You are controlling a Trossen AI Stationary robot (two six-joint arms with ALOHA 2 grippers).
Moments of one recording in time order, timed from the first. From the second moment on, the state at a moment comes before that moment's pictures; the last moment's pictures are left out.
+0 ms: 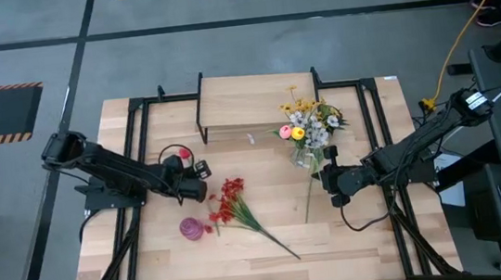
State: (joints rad) left arm -0.23 1.37 0.61 -0.66 -0.55 -2.13; right arm 0.43 1.10 0.45 -0.21 0.56 -0.11
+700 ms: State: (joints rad) left arm -0.23 1.02 0.62 -0.89 -0.98 -1.80; right arm 0.43 1.10 0.45 -0.18 0.56 -0.12
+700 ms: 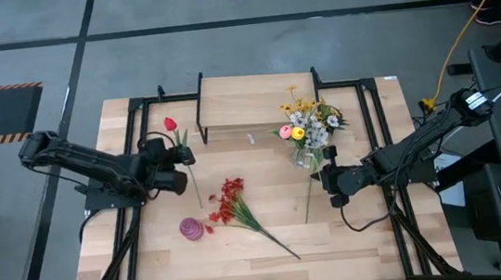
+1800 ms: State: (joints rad) left arm -0.71 0.91 0.87 -0.68 -1.17 -0.63; right arm 0.43 1.10 0.45 0.12 0.47 -0.11
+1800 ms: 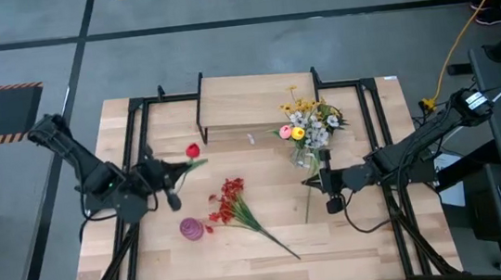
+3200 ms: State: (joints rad) left arm -0.65 0.58 0.65 0.13 -0.57 -0.03; right arm 0.43 1.10 0.45 0.17 0.48 -0.11
